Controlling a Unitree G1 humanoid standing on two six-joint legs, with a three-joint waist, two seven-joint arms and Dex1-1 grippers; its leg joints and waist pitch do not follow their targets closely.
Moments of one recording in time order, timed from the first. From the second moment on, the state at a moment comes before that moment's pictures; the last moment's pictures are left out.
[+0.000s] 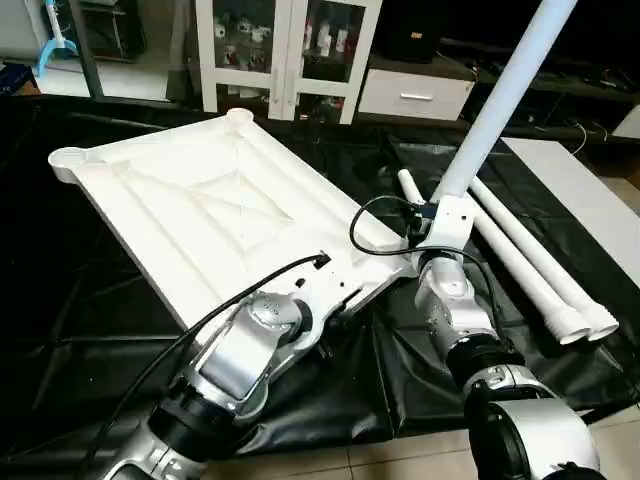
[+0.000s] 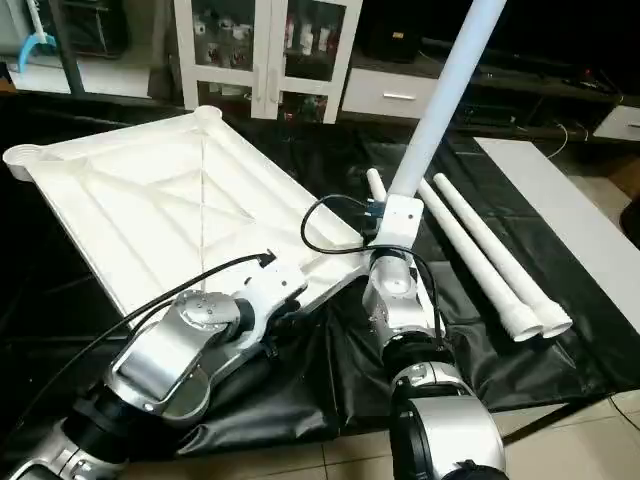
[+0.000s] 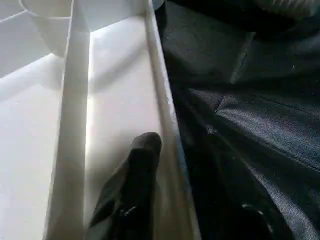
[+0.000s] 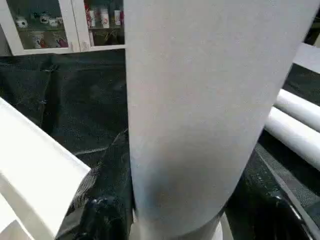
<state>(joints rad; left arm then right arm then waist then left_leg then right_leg) -0.45 0.18 -0.49 0.03 0.12 0.84 -0.60 -0.72 -0.02 -0.13 1.04 0.15 -0.19 -0.19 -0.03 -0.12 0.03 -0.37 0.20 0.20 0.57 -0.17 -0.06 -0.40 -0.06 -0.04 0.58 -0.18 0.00</state>
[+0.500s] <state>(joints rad) -0.46 0.24 -0.53 0.05 0.15 0.76 -0.62 -0.73 0.00 -0.13 1.03 0.15 -0.18 -0.12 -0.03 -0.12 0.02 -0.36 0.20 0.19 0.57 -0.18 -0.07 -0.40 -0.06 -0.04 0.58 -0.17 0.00</state>
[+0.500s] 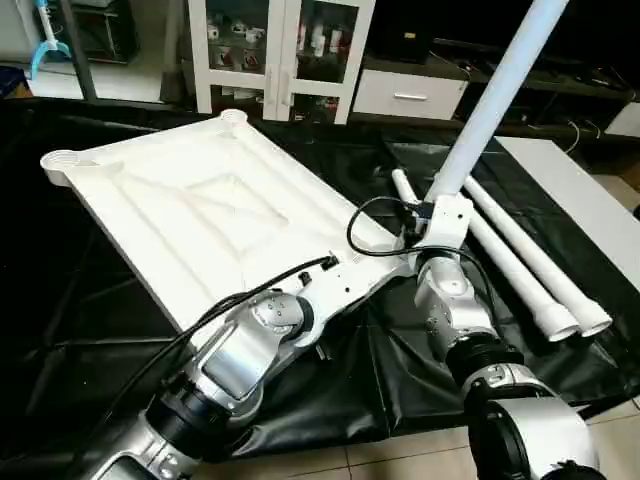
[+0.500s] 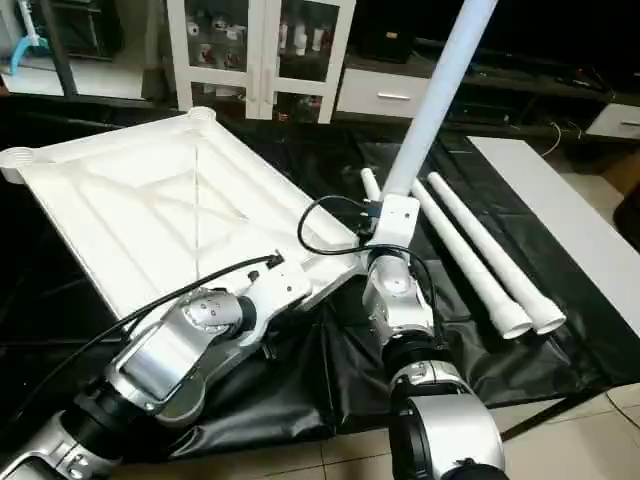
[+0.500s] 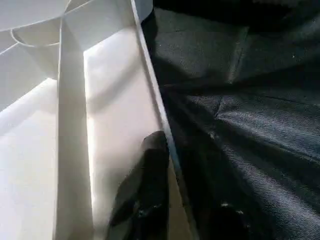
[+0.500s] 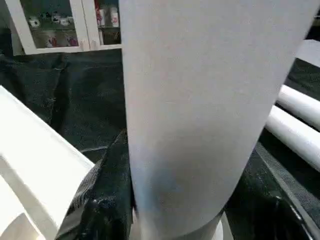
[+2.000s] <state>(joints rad) -0.42 0.45 -0.44 0.02 0.11 0.61 -0.76 -0.49 -0.06 -0.04 0.64 0.16 0.02 0.30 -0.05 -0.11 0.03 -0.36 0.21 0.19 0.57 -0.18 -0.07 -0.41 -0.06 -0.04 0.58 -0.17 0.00</state>
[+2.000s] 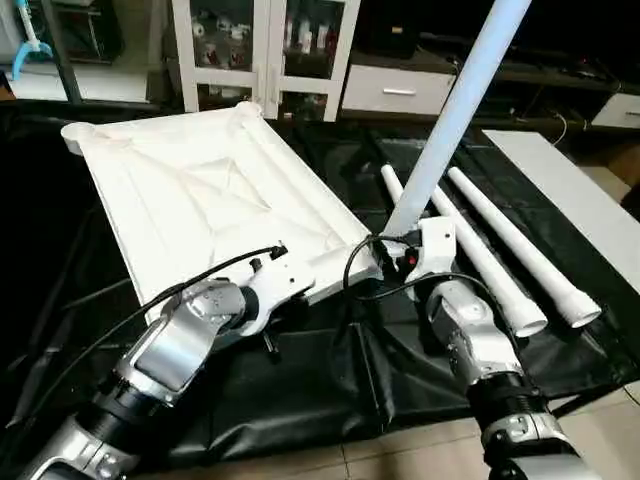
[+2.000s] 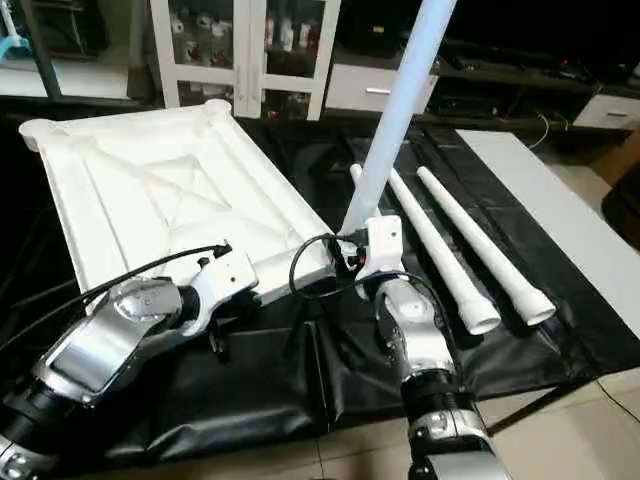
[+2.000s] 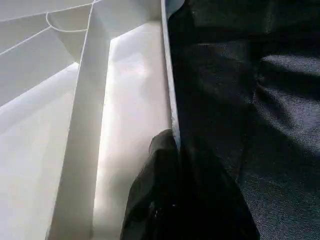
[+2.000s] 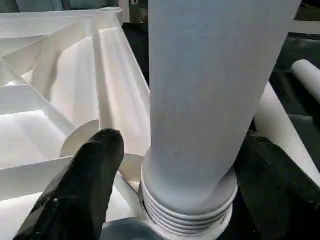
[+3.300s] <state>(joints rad) -0.39 0.53 -0.39 -0.01 0.04 0.51 -0.90 -0.46 -0.15 -0.02 0.48 0.20 0.13 0.51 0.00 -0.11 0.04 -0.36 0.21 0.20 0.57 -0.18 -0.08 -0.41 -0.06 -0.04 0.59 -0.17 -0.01</state>
